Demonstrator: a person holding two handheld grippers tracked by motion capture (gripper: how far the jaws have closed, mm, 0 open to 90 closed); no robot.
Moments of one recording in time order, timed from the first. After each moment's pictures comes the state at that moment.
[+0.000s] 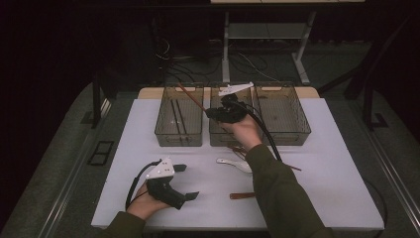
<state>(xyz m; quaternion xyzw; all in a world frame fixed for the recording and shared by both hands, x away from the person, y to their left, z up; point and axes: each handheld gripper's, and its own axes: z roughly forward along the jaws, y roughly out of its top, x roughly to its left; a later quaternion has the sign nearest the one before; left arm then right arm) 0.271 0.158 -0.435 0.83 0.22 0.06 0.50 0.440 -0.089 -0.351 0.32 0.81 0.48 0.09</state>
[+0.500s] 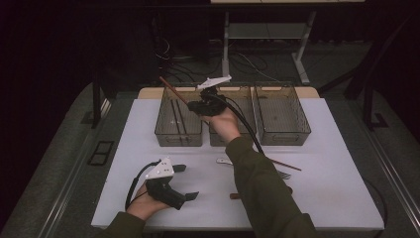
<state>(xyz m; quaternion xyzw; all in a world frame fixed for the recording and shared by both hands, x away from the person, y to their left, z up) 0.270 0.159 -0.435 0.83 0.23 0.06 0.50 0.459 -0.035 -0.341 0.30 0.81 0.49 0.09</state>
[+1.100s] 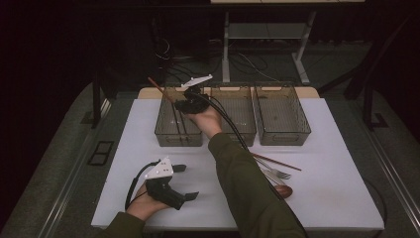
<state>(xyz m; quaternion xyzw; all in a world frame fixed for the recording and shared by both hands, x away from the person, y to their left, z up) 0.269 0.159 -0.434 0.83 0.22 0.06 0.51 0.483 0.012 -0.358 0.31 0.82 0.48 0.09</state>
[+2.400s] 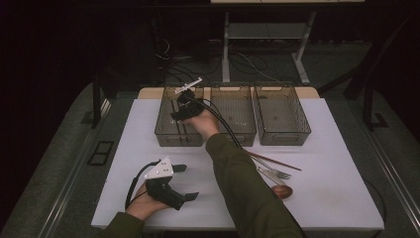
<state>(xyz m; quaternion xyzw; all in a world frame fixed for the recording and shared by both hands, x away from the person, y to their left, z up) 0.270 0.159 -0.433 0.83 0.22 0.06 0.51 0.489 0.029 -0.375 0.32 0.85 0.41 0.08</state>
